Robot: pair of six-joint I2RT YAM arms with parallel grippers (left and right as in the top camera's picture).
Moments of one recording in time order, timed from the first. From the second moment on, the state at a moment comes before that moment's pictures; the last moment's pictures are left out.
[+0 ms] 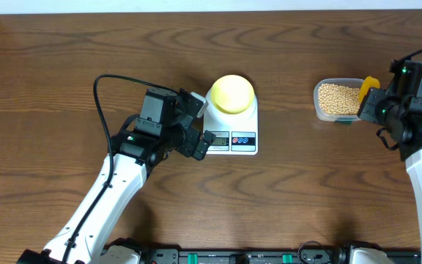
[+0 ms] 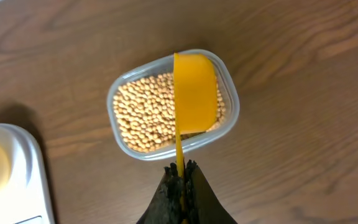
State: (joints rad) left arm -0.33 1.31 0.91 -0.55 0.29 0.14; right arm -0.10 1.28 1.18 -0.80 0.04 0.22
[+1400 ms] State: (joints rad) left arm -0.33 1.31 0.91 -0.55 0.29 0.14; right arm -0.24 1.53 1.18 -0.72 -0.20 -0.04
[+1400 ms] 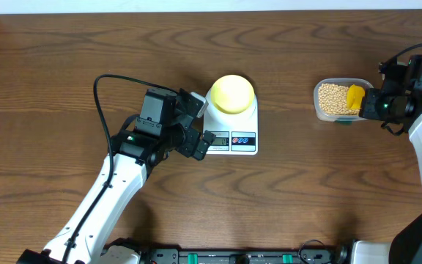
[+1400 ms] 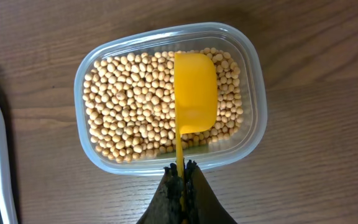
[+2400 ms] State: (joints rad) left arm -0.33 1.31 0.91 -0.55 0.29 0.14; right arm -0.32 1.55 1.17 -0.73 -0.38 -0.08
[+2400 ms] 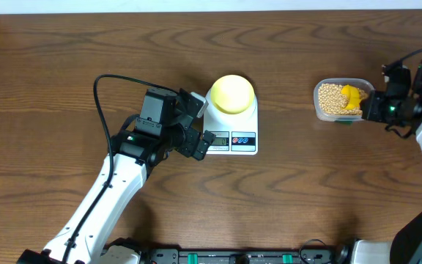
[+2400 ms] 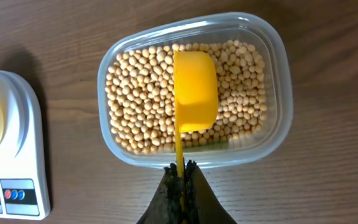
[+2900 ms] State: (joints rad) left arm -0.33 1.31 0.91 -0.55 0.29 0.14; right arm -0.38 1.55 1.10 -0.71 -0.55 -0.09
